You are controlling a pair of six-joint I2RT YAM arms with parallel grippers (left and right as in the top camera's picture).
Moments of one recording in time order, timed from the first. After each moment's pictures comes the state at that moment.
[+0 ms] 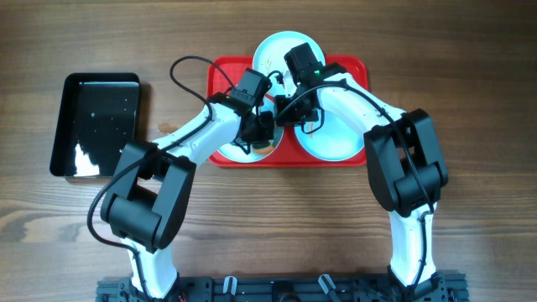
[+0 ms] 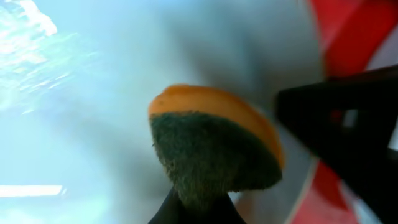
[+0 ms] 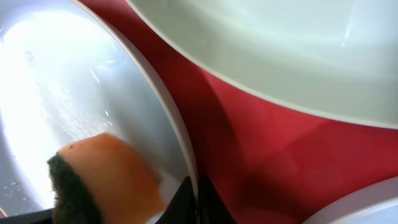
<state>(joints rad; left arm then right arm) -0.47 1.98 1.27 -0.59 0.13 -0.54 0.43 2.21 1.59 -0.73 -0.33 0.28</state>
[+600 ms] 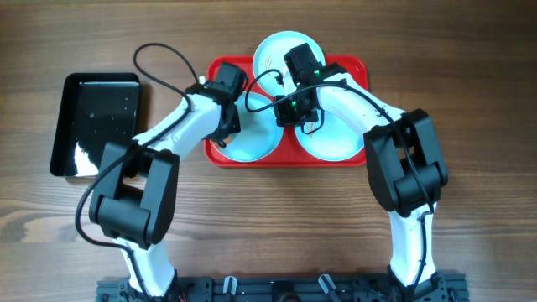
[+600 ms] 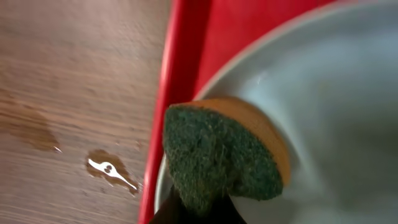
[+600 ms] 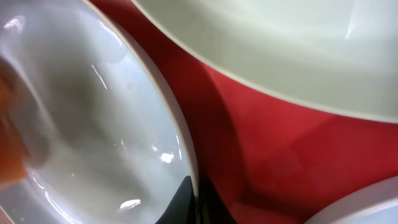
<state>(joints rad) -0.36 1.96 1.30 -0.71 -0.24 -0.51 0.43 2.21 1.59 -0.74 -0.33 0.28</state>
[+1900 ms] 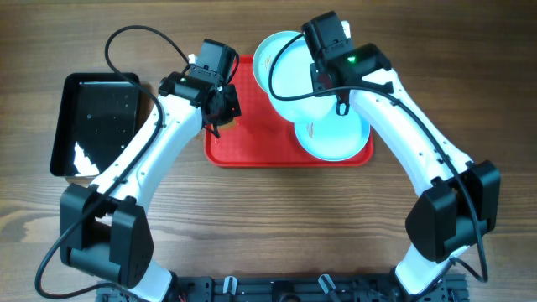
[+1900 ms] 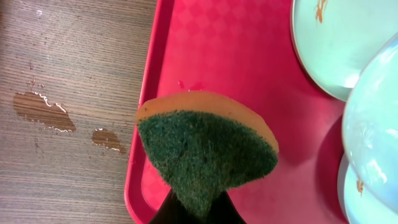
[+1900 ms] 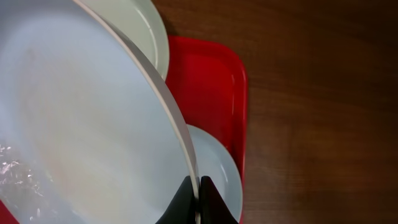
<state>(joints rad) -0.36 1.74 1.37 -0.83 -0.10 -0.54 0.44 1.87 1.66 -0.92 0.42 0.22</state>
